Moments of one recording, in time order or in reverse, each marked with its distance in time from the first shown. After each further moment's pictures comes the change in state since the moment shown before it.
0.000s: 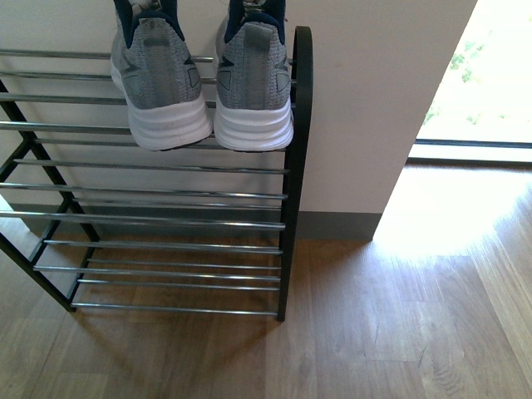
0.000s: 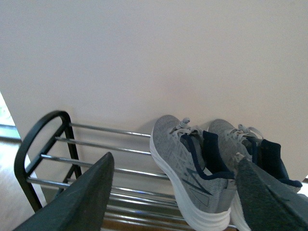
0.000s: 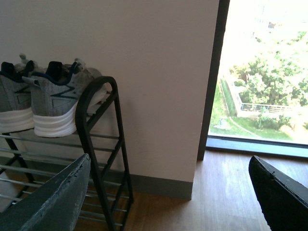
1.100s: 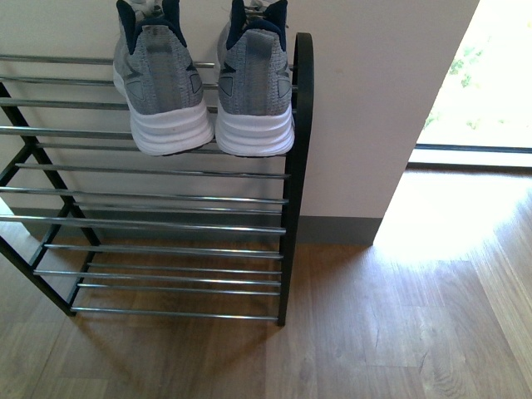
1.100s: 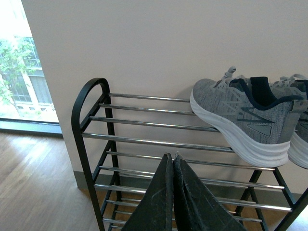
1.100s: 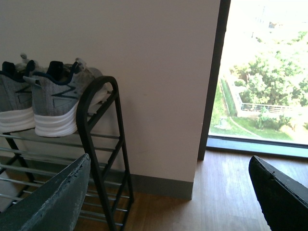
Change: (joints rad) left arm 0.384 -0.506 -0.422 -0.083 0.369 0.079; right arm 0.000 0.000 0.000 0.000 0.000 0.000
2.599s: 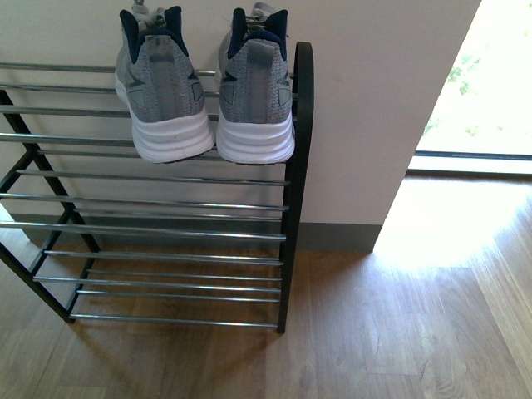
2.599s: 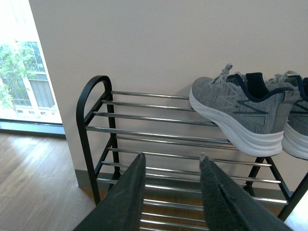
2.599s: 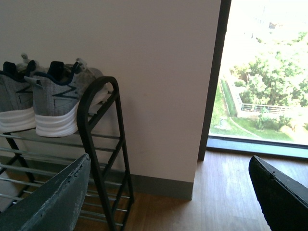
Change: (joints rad) left arm 0.001 -0.354 -0.040 -0.315 0.000 0.002; right arm 0.000 0.000 0.000 0.000 0.000 0.000
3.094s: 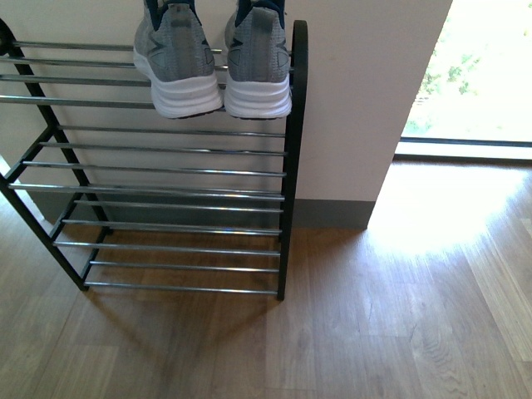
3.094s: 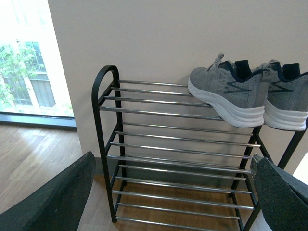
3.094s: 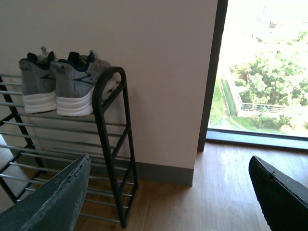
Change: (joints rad) left arm 0.000 0.000 0.000 0.000 0.000 0.002; right arm 0.000 0.000 0.000 0.000 -0.001 0.000
